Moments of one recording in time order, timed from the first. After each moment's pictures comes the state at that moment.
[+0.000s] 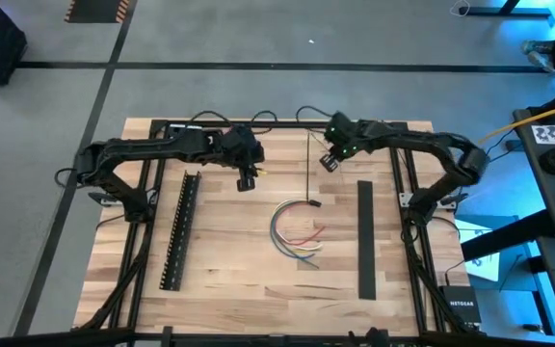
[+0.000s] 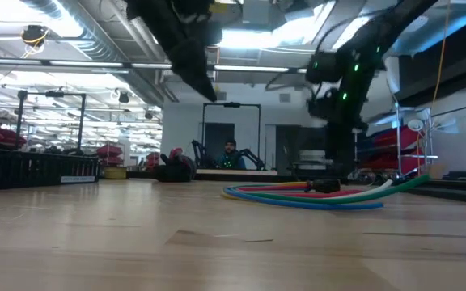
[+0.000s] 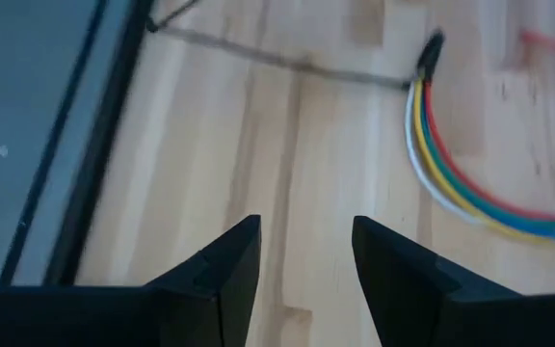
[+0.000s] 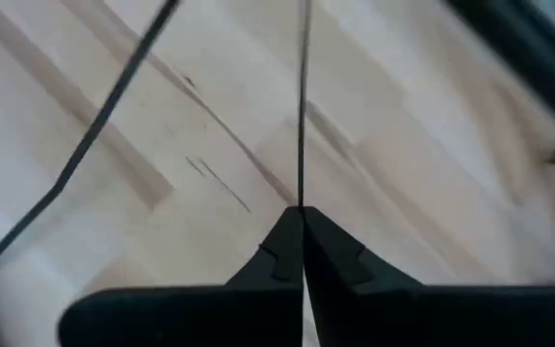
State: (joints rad) left arm 0.29 1.51 1.21 -0.53 -0.09 0.26; right arm -0.63 1.53 0.97 -0.62 0.05 0.12
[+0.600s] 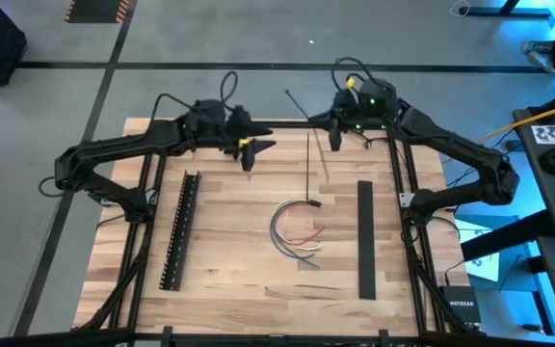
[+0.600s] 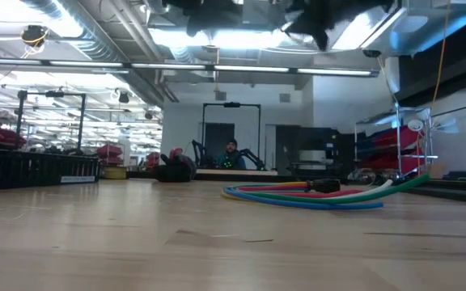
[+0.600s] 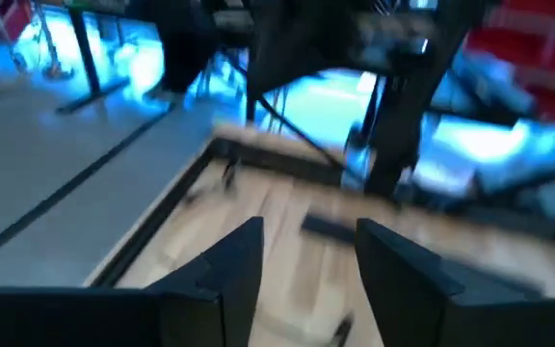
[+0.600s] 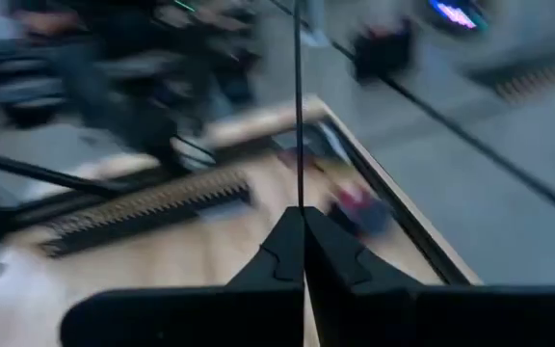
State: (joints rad) left arm 0.34 1.35 1.23 -0.10 0.10 -0.08; right arm -0.55 1.25 1.19 -0.25 -0.39 0.06
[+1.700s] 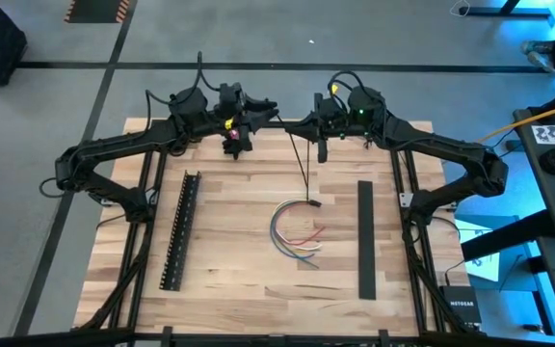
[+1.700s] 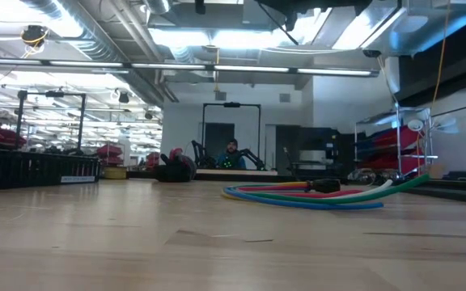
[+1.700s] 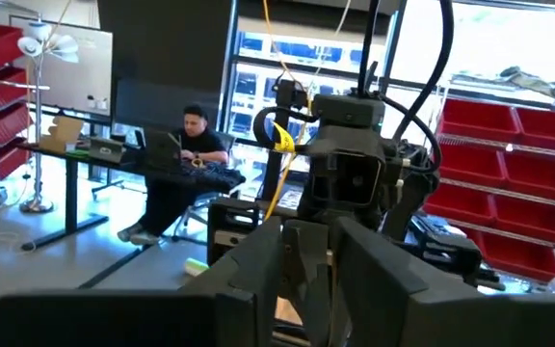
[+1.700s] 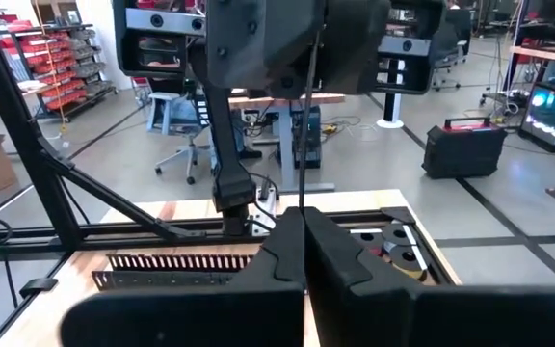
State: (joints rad) left arm 0.37 1.35 1.23 0.31 0.14 -0.17; right arm -0.43 1.36 1.19 0.08 -0.48 0.02
